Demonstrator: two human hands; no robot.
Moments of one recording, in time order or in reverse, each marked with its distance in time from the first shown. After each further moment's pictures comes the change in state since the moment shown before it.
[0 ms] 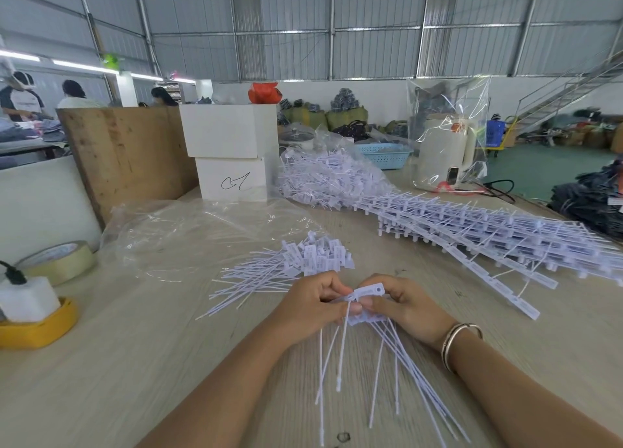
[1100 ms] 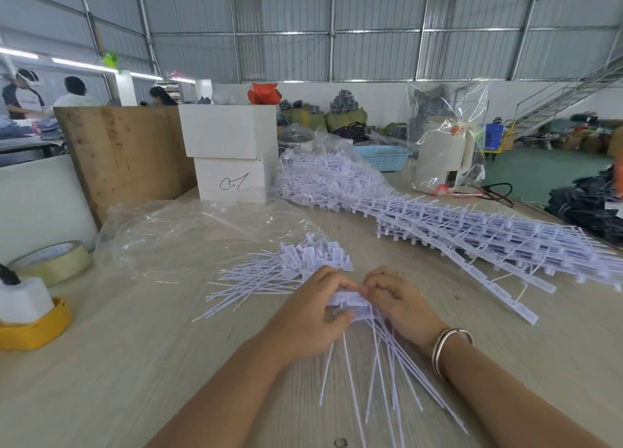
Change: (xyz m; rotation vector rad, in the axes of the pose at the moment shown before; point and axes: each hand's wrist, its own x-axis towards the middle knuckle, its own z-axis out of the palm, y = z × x) left_hand -0.007 0.001 0.001 0.518 0.029 0.315; right_hand 0.007 0.006 0.007 -0.278 0.237 0.127
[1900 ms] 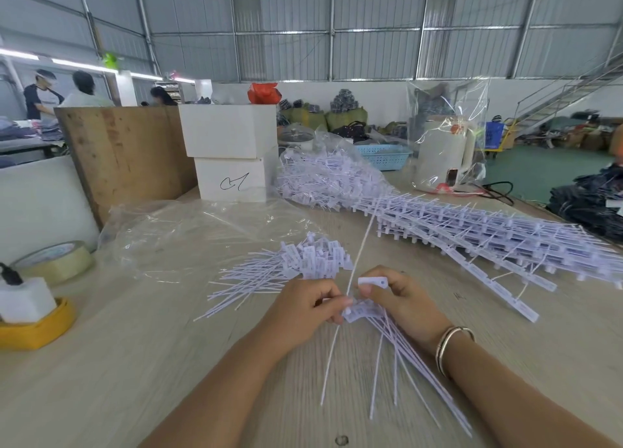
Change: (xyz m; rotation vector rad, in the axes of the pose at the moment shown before) left_hand 0.001 0.002 -0.008 -0.223 -0.007 -0.206; right_hand -0.002 0.000 -0.004 0.308 -0.048 -0.069
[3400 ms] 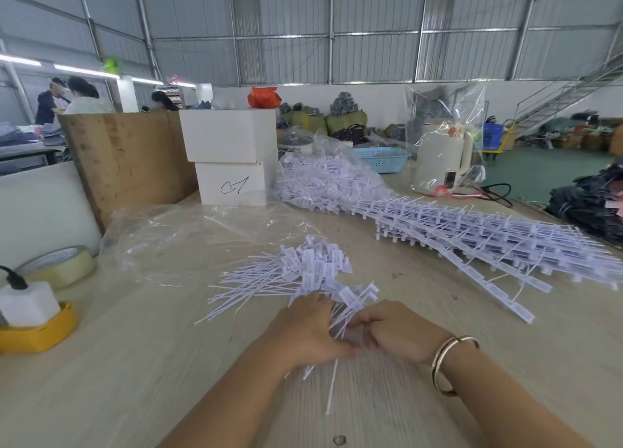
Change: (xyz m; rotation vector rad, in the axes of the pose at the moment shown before) left_hand -0.004 0.010 0.008 0.513 -0.256 -0.220; right_hand -0.009 -0.027 0.009 -0.532 -0.378 0.348
